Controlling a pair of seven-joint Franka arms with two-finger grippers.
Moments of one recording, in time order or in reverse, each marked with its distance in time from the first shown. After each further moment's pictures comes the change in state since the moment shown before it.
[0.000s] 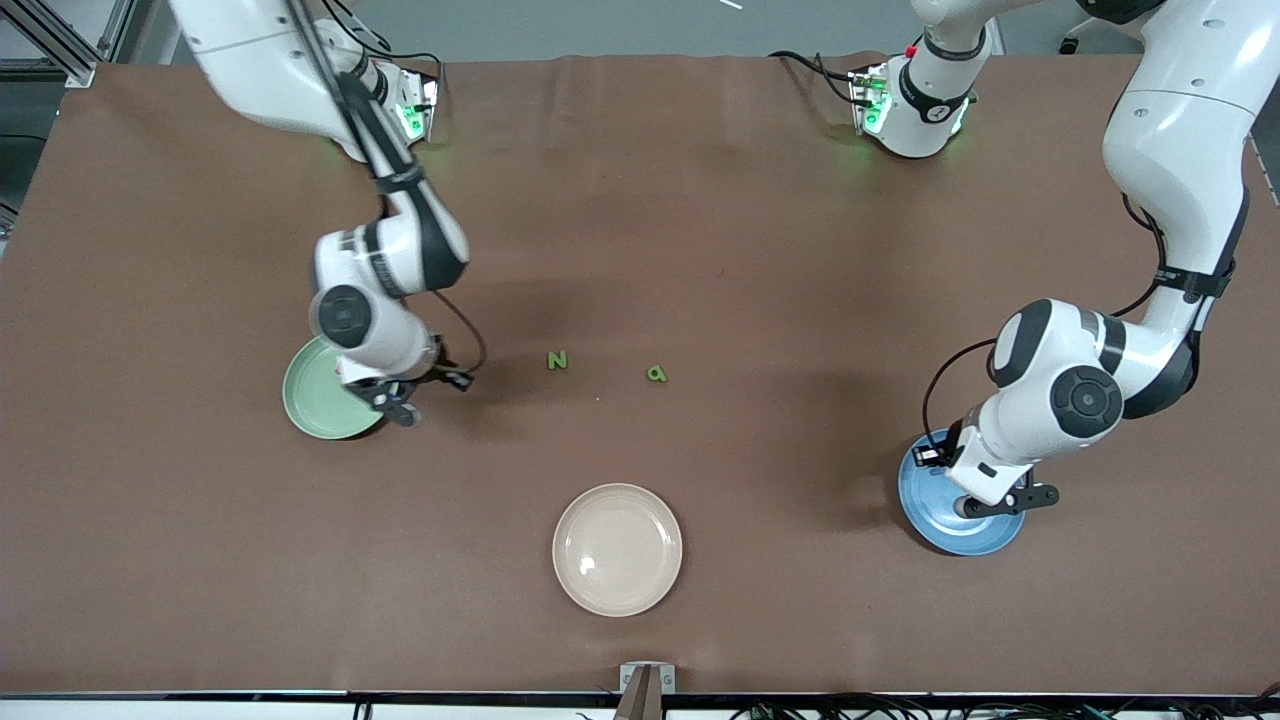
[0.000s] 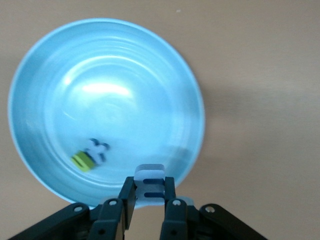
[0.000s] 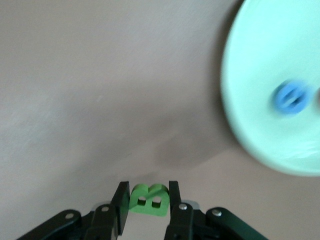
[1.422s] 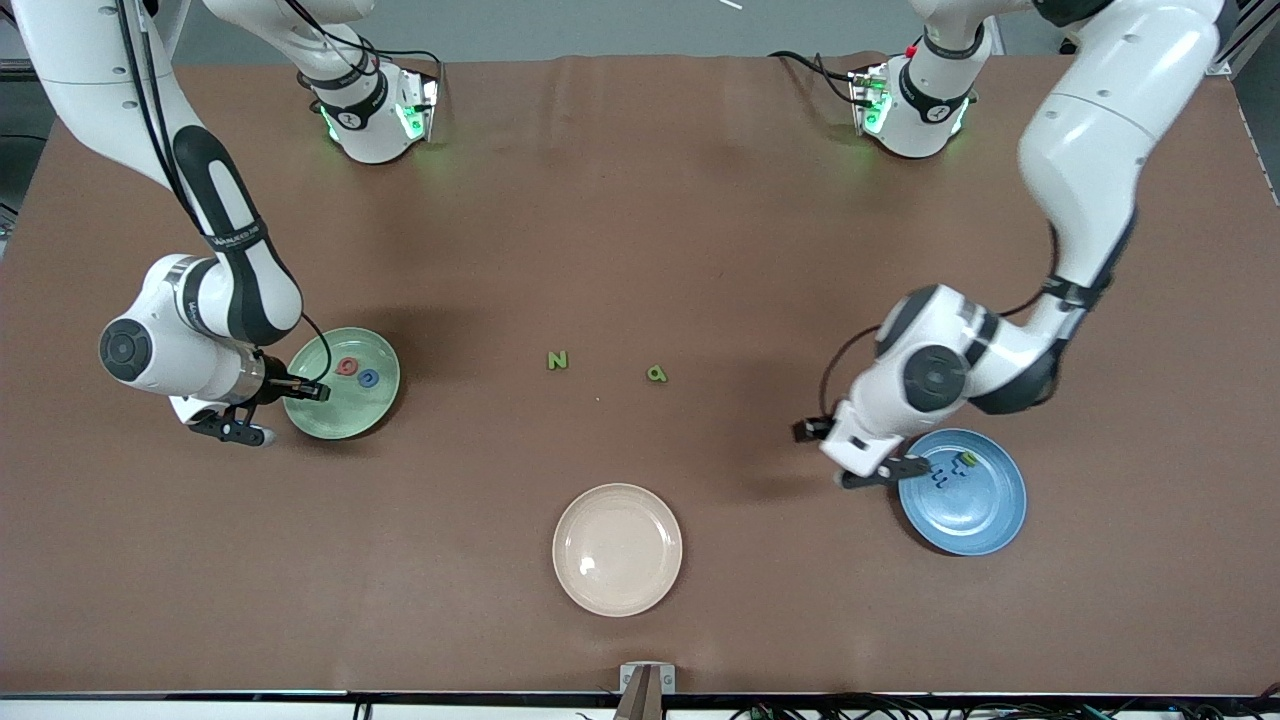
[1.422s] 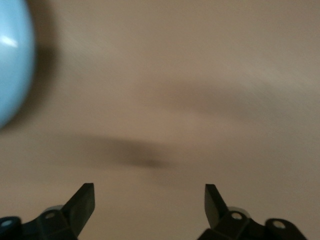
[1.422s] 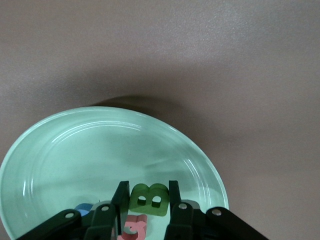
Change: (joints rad) left arm -0.225 0.045 -0.088 -0.017 0.013 -0.010 -0.358; right arm -0.376 0.051 0.016 -0.019 -0.001 0.045 -0.633
